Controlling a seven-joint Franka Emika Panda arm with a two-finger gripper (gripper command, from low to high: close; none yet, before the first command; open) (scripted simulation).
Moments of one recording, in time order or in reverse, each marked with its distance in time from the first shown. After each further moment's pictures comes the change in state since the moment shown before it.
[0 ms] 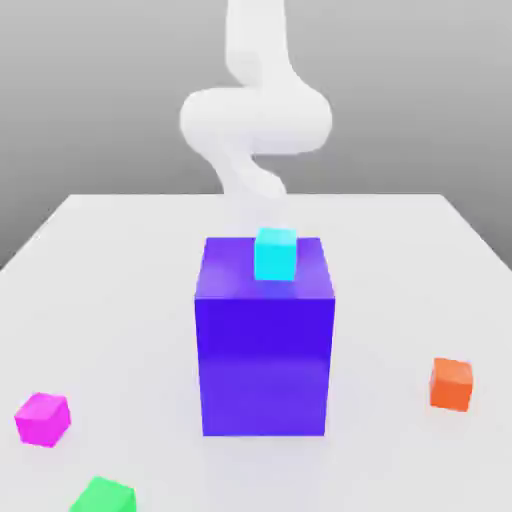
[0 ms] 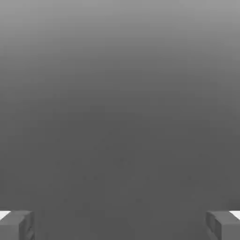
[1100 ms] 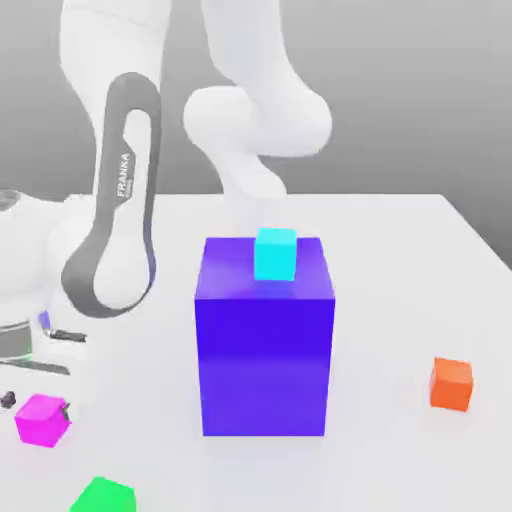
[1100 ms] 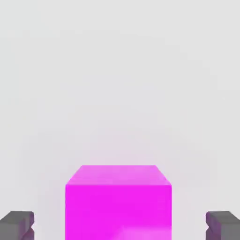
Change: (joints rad) arm -0.331 1.135 -0.212 -0.138 0.369 0.513 -0.678
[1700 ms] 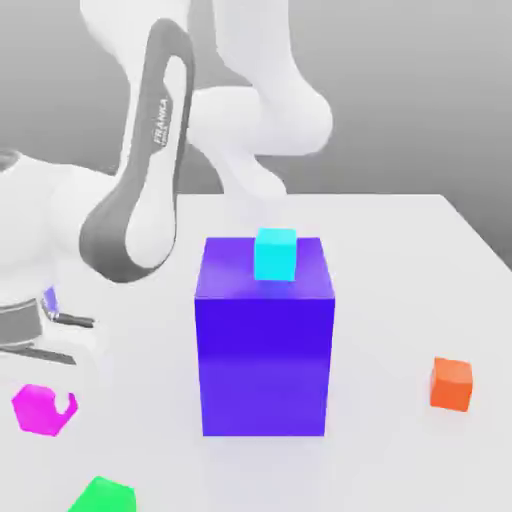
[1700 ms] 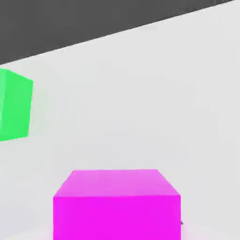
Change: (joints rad) arm 0.240 -0.154 -0.087 0.098 -0.180 -0.246 0.409
